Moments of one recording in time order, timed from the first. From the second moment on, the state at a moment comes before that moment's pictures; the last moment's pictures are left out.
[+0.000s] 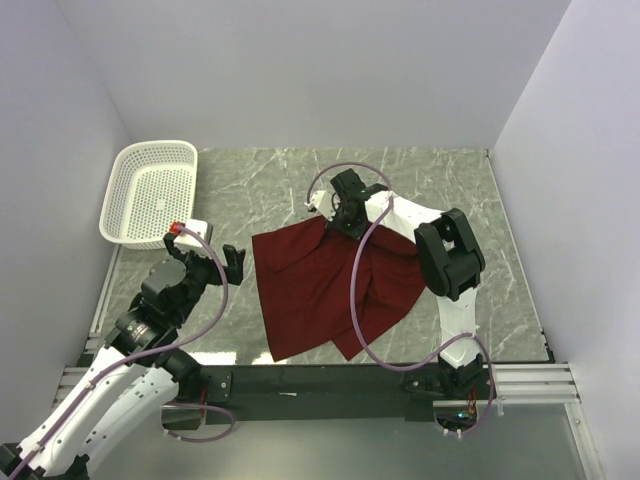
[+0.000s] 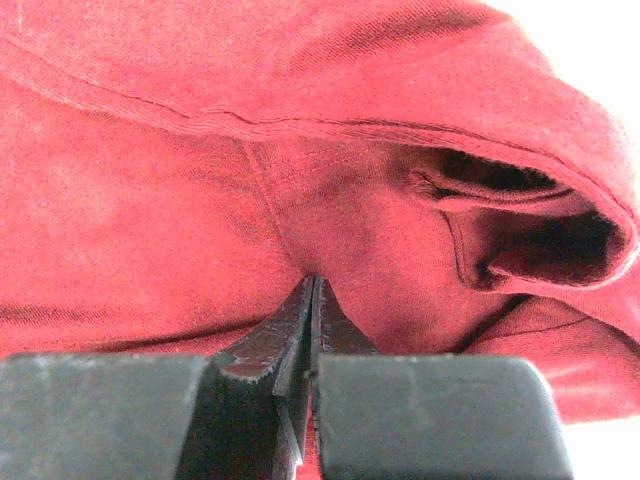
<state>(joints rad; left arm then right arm) -0.58 0.49 0.61 -0.31 -0.31 -0.15 0.53 2.06 1.53 -0.61 -0.04 -0.66</state>
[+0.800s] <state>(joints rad) -0.58 0.49 0.61 -0.30 -0.28 -0.15 0.52 2.08 1.57 -0.61 -0.01 -0.66</state>
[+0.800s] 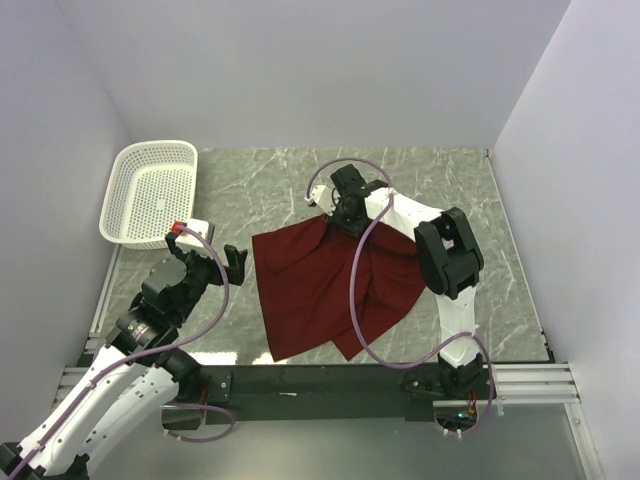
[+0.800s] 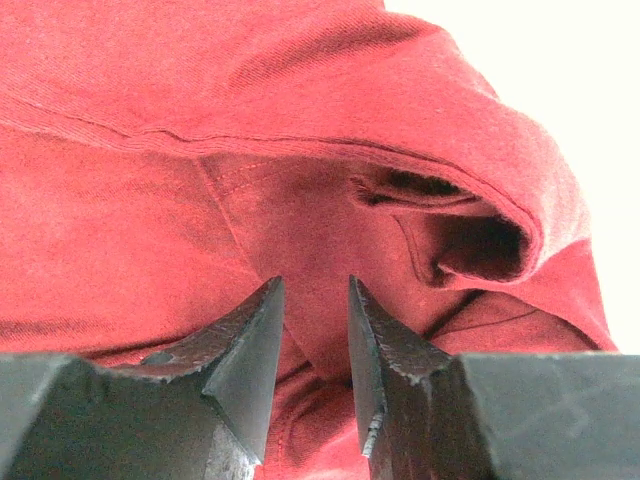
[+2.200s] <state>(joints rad) -0.58 0.50 0.61 -0.30 -0.25 -0.15 0.41 1.94 1.55 -0.61 -0.18 -0.63</state>
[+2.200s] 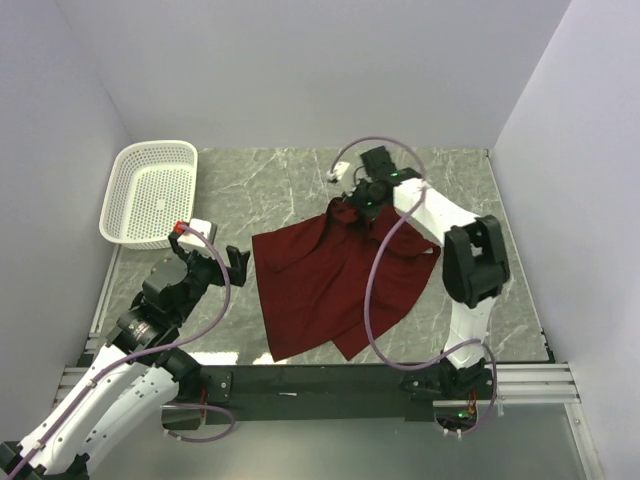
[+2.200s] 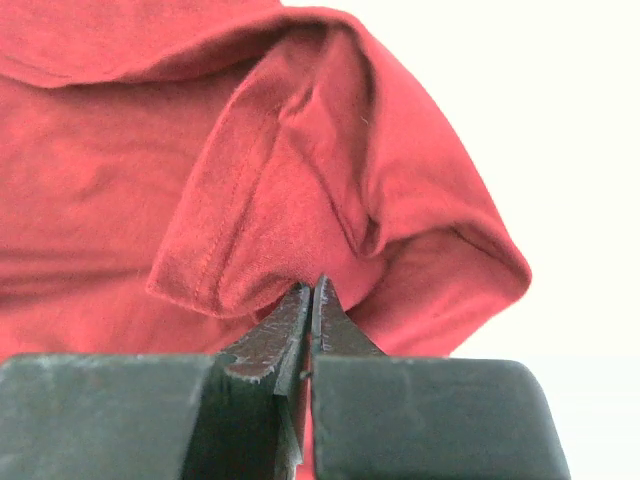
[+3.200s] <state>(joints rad) -0.59 1.27 0.79 -0.23 0.12 -0.06 0.07 2.03 1.77 -0.41 0.13 -0.05</state>
